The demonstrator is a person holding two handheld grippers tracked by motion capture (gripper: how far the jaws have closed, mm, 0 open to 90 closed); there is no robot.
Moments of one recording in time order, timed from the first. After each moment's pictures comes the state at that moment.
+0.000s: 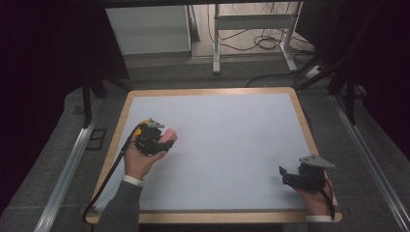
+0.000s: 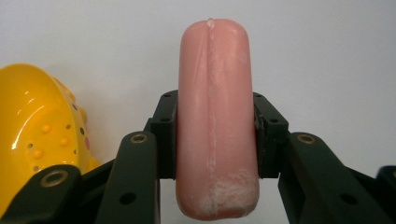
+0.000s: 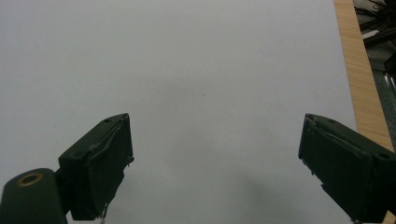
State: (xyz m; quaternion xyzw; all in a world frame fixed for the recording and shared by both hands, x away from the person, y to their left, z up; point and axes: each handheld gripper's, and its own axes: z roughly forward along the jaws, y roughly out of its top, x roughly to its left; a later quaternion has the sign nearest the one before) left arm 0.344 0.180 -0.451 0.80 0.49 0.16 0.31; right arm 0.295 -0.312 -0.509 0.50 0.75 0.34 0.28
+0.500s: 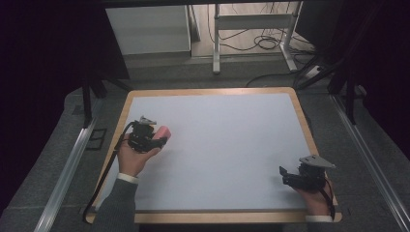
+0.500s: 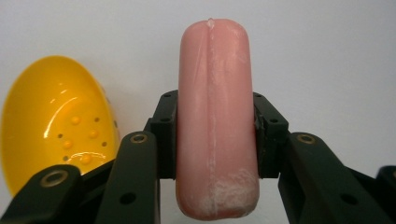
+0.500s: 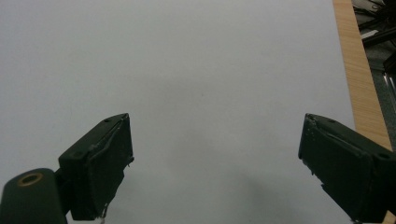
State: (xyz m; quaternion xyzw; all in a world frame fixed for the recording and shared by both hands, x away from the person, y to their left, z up) left arm 0.349 0.202 -0.449 0.78 0.51 0.16 0.33; right arm 0.295 -0.312 -0.509 0.50 0.74 0.34 0.28
